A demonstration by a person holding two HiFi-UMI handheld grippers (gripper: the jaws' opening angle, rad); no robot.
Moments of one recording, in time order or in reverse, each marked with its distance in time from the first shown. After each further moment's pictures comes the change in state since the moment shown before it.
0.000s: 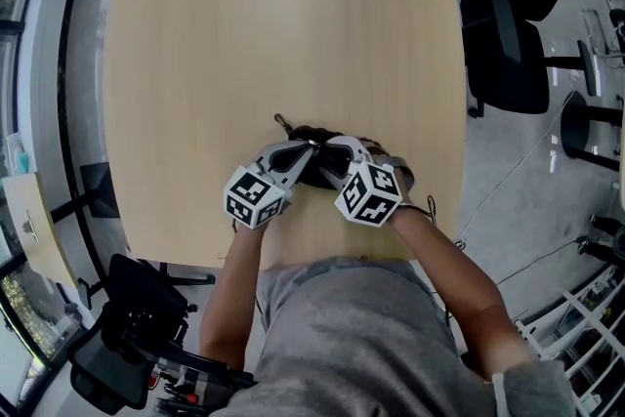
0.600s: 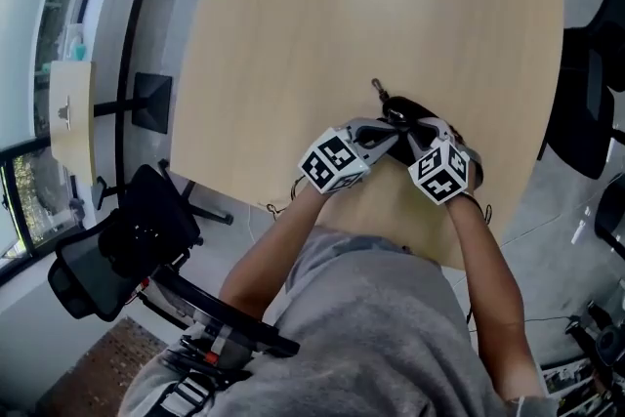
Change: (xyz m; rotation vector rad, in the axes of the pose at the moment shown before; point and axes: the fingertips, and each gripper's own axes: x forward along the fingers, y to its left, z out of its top) left arm -0.007 -0.020 -0.020 -0.009 0.031 0.015; right arm 0.029 -0.016 -0.036 -0.020 0.143 -0.063
